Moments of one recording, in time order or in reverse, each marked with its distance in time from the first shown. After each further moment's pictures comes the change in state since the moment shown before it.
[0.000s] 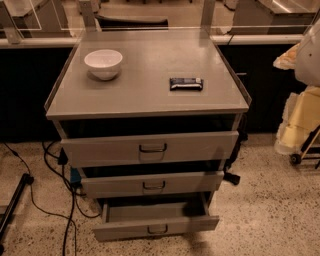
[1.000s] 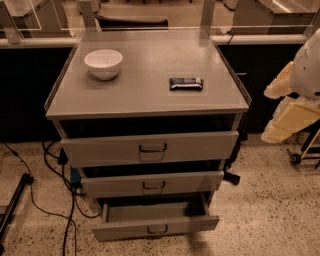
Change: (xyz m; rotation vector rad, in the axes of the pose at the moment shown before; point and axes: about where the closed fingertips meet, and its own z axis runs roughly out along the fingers) arm 0.002 0.005 0.016 0.012 -0.016 0.019
